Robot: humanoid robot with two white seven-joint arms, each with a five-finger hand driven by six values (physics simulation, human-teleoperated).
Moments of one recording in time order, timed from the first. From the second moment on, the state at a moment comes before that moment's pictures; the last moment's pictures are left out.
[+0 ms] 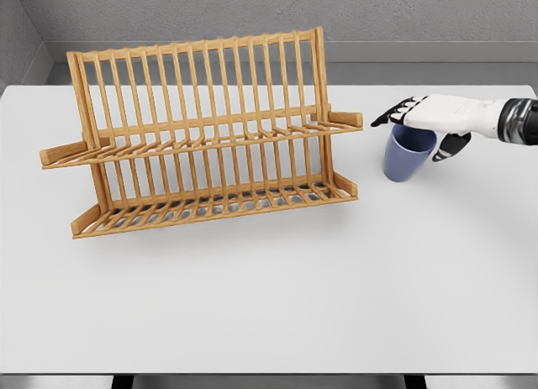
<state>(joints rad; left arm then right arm) 0.02 0.00 -0.28 -0.11 0.15 -0.04 -0.09 -0.82 -0.74 0.69 -1.18 0.43 -0.58 0.61</state>
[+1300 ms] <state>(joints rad) 0.02 0.00 -0.28 -0.11 0.15 -0.04 -0.09 -0.89 -0.75 0.63 -1.19 0.43 -0.58 0.61</state>
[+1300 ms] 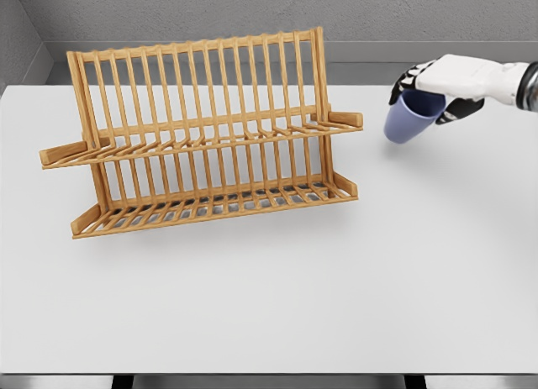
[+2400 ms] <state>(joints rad) 0.02 0.00 -0.28 -0.11 0.15 -0.04 -0.09 -0.92 -0.79 0.52 -1.49 0.43 -0.60 0.61</state>
